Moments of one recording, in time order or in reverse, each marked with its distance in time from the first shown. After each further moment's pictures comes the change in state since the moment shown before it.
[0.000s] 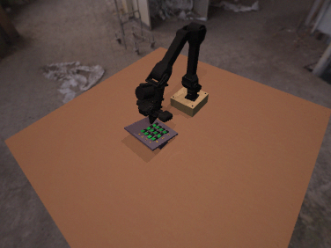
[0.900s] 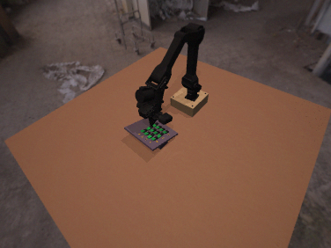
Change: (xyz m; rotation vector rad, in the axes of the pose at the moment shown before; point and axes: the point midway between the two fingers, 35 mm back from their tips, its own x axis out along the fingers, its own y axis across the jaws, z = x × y) arm 0.013 0.000 -0.003 -0.001 0.009 0.001
